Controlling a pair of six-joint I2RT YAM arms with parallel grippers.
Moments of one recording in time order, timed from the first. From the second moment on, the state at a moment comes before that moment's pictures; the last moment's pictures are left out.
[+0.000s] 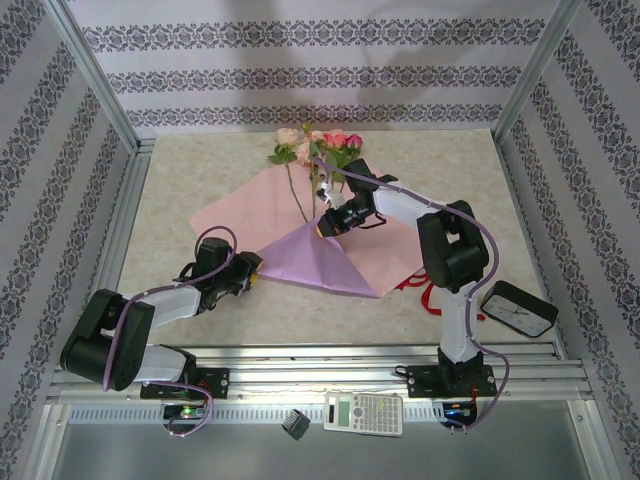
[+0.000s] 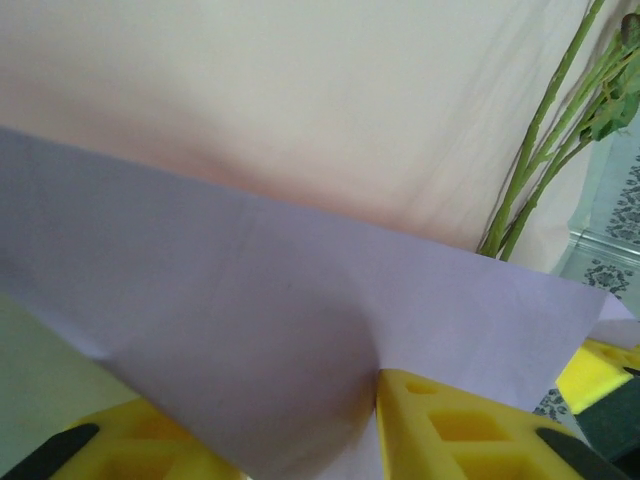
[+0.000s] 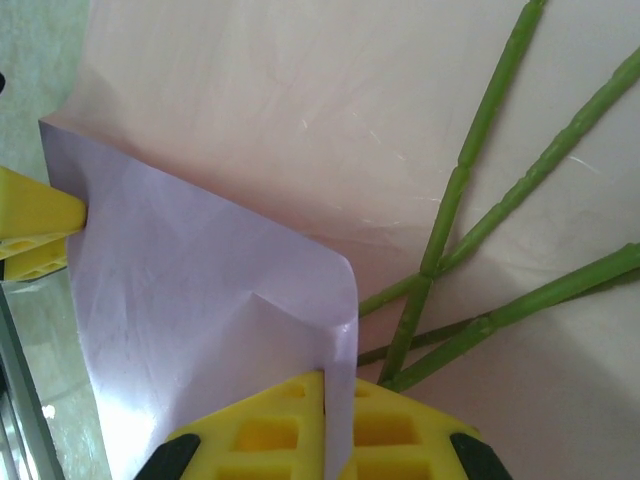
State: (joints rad) left arm -0.27 1.35 0.37 0.24 0.31 -1.39; right arm 0.42 2.09 1.52 -0.64 -0.70 -0.05
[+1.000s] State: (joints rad) left arm -0.27 1.26 0.34 0.15 0.26 -1.47; right arm 0.76 1.16 0.60 -0.33 -0.13 1.54
